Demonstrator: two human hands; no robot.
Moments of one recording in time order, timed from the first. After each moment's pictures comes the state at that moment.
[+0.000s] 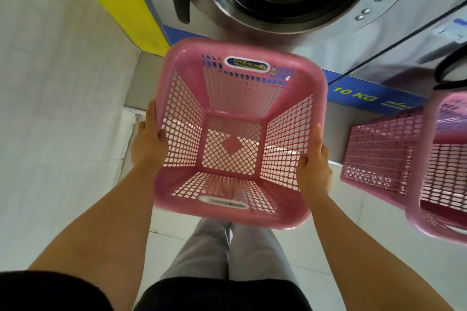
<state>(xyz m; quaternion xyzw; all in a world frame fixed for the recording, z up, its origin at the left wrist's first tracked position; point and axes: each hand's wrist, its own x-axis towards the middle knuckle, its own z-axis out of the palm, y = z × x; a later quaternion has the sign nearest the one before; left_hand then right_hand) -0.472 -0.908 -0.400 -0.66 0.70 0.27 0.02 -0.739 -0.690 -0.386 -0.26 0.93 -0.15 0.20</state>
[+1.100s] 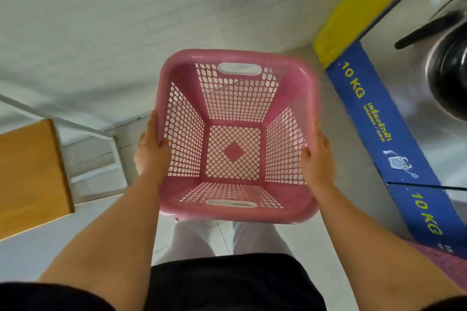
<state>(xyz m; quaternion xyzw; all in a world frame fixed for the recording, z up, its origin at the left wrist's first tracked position) -0.210 -0.536 -0.347 -0.91 0.26 0.23 -0.20 -0.539 -0.657 -0.338 -0.68 0.67 -0.12 0.26</state>
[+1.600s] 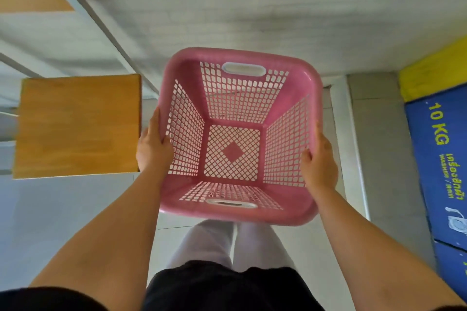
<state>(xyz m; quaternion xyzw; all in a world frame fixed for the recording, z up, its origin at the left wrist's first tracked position) -0.045 -0.385 -0.366 -0.94 0.15 0.20 -0.22 -0.328 -0.589 -0.378 -0.76 0.59 -0.04 0.28</state>
